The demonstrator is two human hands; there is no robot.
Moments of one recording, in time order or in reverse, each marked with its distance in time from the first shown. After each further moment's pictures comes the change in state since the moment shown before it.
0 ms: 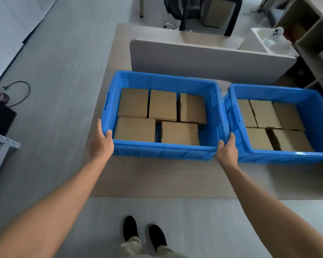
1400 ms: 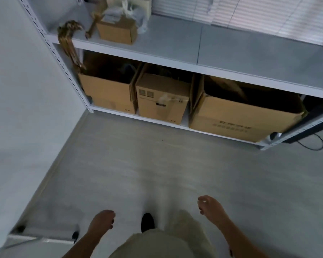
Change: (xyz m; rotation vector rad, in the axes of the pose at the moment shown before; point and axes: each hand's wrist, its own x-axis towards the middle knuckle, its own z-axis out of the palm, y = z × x) left_hand -0.629 -0.594 -0.189 -1.179 0.641 -1.427; right_hand -0.729 0.026 0.338 -1.184 -1.417 -1.158
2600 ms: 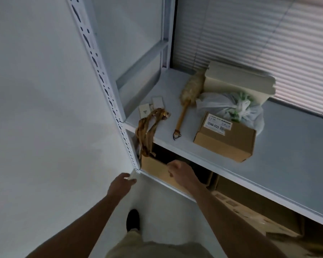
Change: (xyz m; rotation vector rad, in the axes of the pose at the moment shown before) left_hand 0.395 0.537 -0.474 -0.082 0.230 0.218; right_hand 0.289 -0.899 0.111 -0.131 -0.192 -0.548
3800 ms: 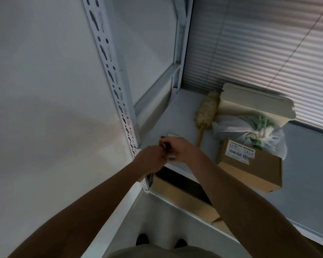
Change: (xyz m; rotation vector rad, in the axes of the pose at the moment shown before) left_hand 0.013 0.202 -0.078 0.728 -0.079 0.733; right_hand 0.103 -0.182 -0.023 0.566 -0.131 0.192
